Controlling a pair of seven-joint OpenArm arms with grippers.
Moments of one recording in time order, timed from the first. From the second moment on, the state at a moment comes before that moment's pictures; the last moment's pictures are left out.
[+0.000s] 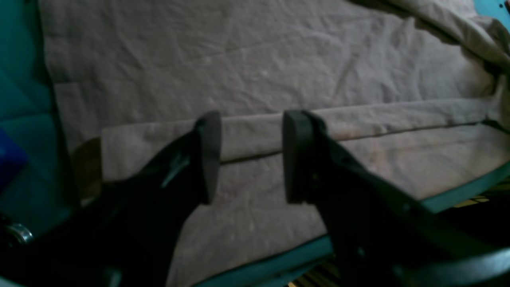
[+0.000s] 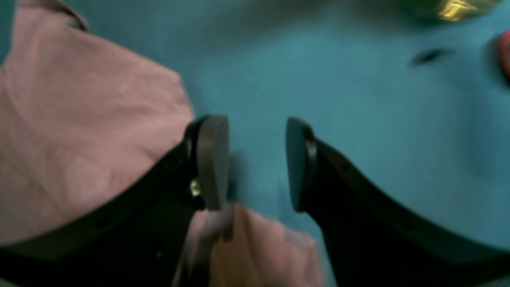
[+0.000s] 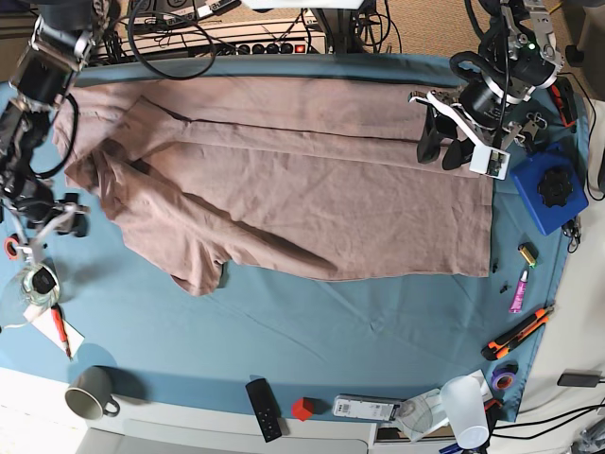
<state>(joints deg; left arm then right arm) 28.0 -4.0 -15.9 123.1 -31.0 -24.8 49.6 13.0 32.4 27.8 66.2 33.2 36.1 -59.7</state>
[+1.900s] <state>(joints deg) 14.0 -4.0 -15.9 115.9 -23.4 -24.9 45.1 26.9 24.6 19.0 58.3 33.7 36.3 -60.4</state>
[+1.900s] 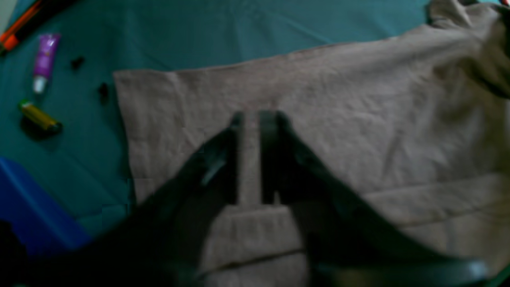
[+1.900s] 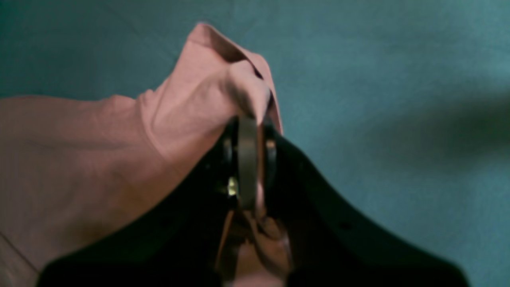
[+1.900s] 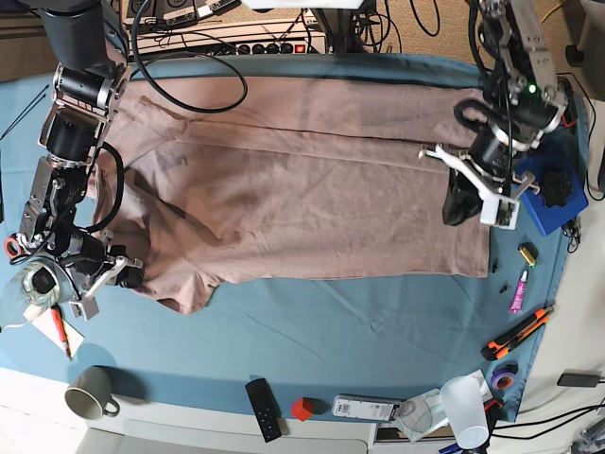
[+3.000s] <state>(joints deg) -16.4 -10.2 -15.9 72.2 -11.9 -15.9 50.1 26.9 24.6 19.1 58.3 30.7 36.3 -61.9</state>
